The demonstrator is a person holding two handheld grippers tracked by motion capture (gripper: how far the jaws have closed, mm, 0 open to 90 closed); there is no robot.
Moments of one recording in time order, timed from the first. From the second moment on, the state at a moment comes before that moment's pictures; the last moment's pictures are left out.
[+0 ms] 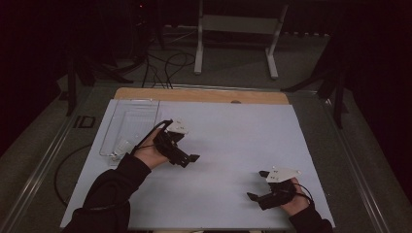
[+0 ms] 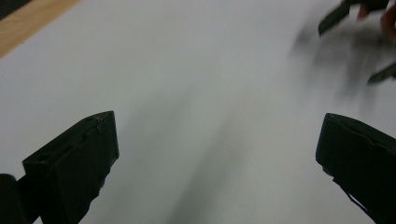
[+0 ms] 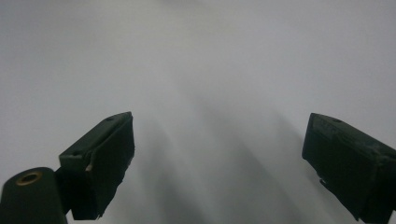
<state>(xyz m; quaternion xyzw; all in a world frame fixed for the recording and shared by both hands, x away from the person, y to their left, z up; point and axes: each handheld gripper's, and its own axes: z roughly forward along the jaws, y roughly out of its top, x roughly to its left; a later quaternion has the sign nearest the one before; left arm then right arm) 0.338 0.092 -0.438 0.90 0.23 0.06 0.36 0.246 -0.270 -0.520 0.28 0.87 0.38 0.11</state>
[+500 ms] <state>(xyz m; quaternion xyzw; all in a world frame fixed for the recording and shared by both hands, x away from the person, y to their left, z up) 0.312 0.085 -0.453 0.90 0.21 0.04 0.37 0.245 -0.270 -0.514 0.27 0.87 0.40 0.12</state>
